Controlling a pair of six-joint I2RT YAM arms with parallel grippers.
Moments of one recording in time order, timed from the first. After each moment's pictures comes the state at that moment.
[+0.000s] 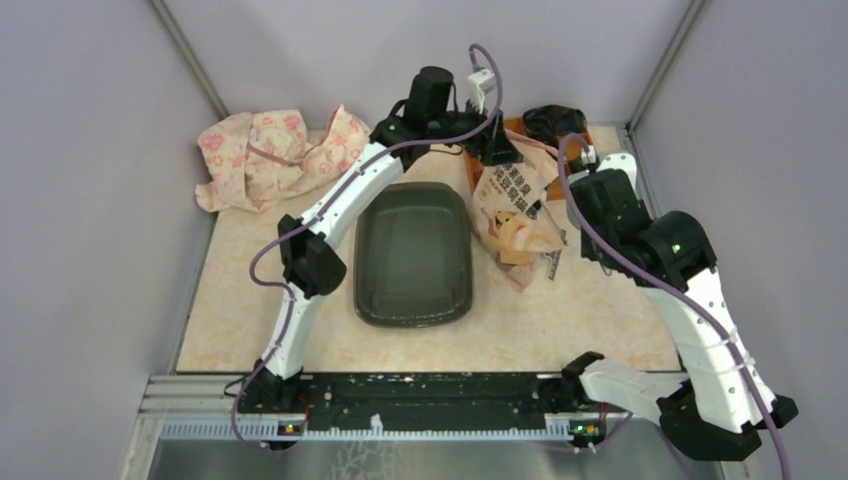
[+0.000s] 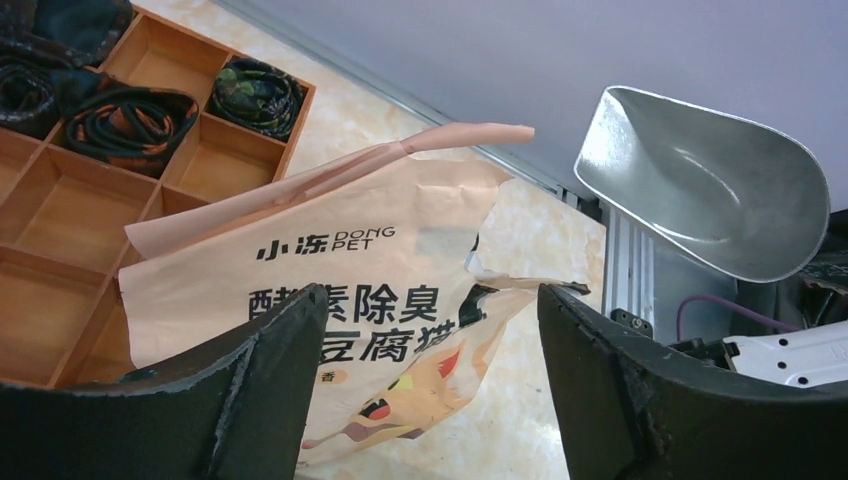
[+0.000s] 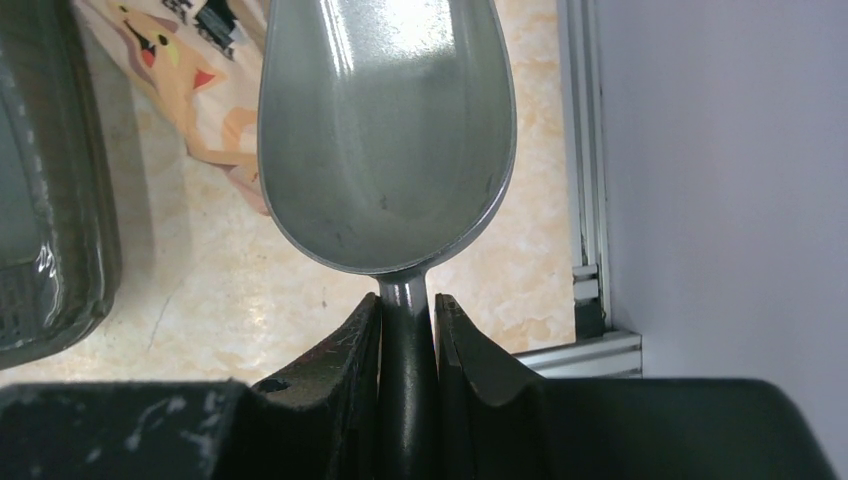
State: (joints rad) left arm -0.69 2.28 2.45 -0.44 0.70 -0.25; right arm 0.56 1.04 1.62 -1.49 0.60 0.34
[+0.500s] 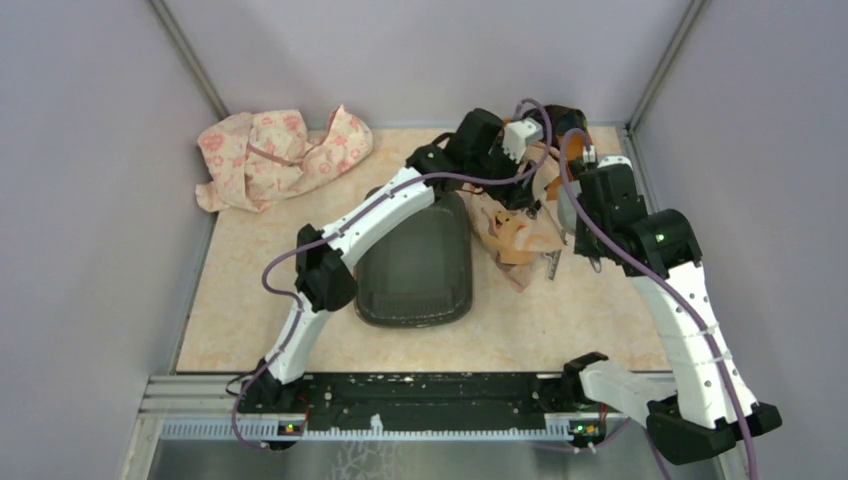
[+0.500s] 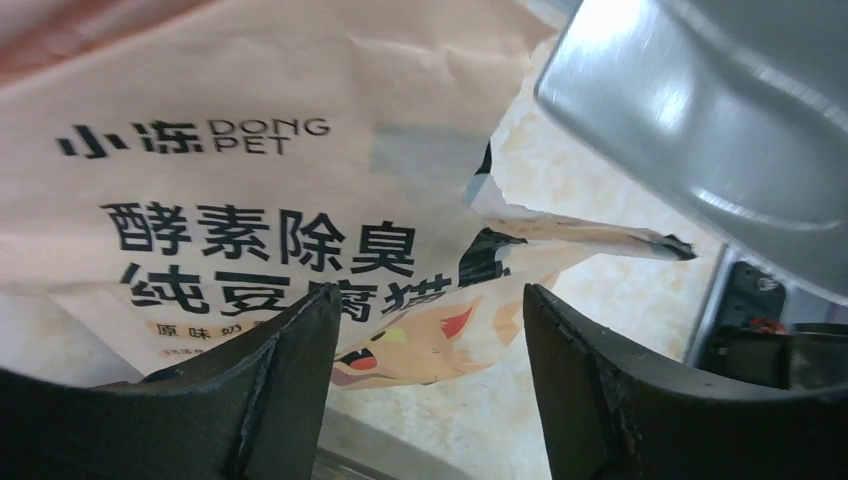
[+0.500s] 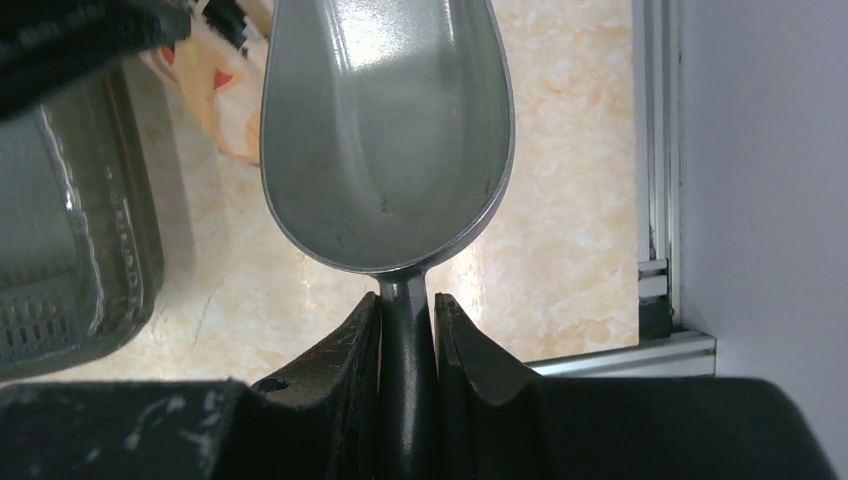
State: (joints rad) left arm -0.86 2.27 2.38 -0.62 0.37 -0.11; right arm 0.37 1.04 1.47 -1.35 0.38 0.28
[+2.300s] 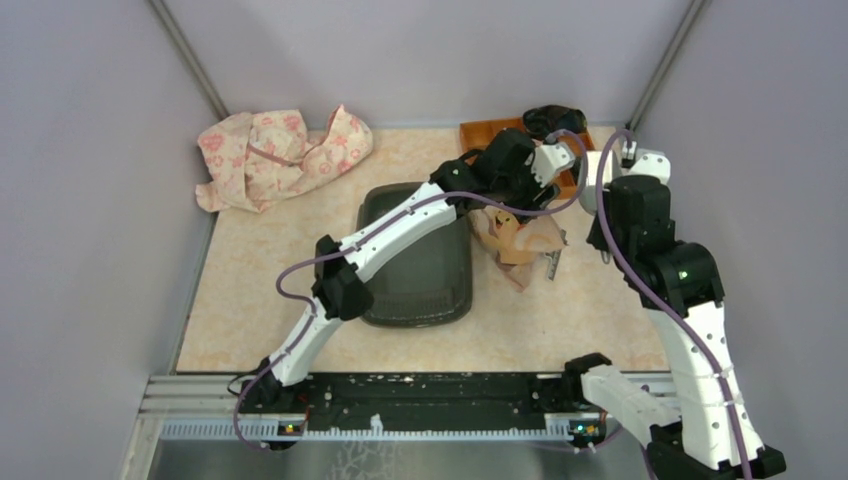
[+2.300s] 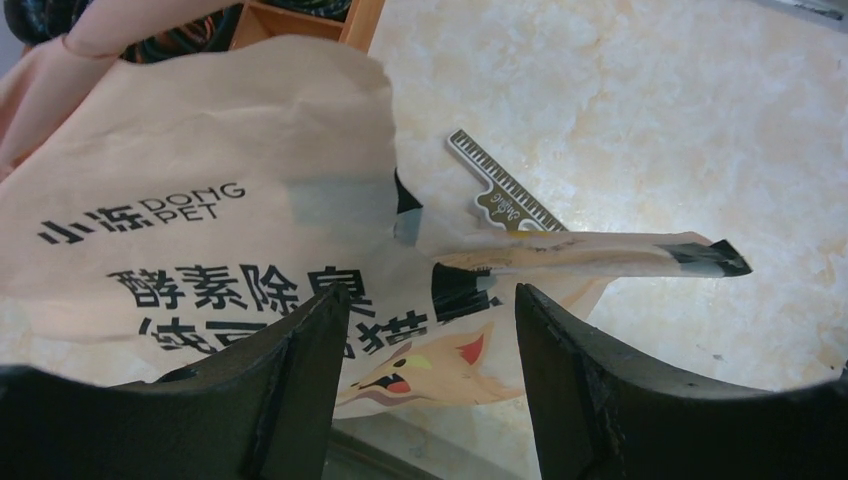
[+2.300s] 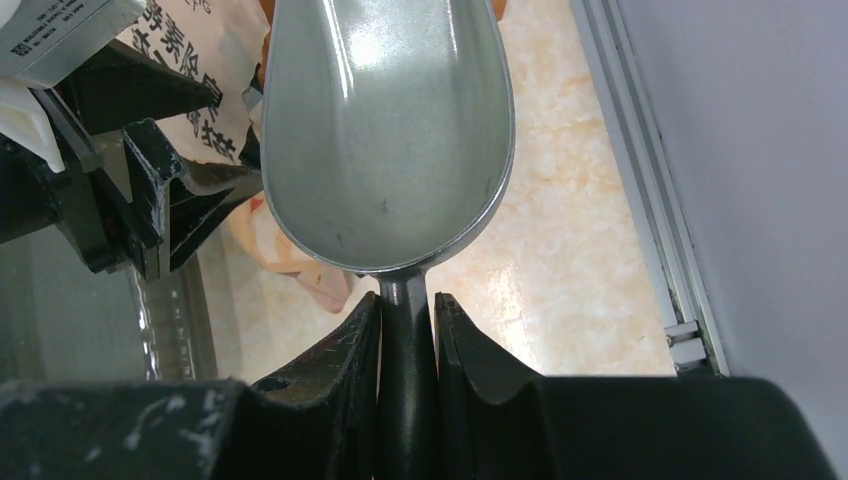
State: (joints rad) left arm -0.99 2.35 2.50 -0.71 0.08 0.16; right arm 0.28 0.89 1.40 -1.13 0.42 0.30
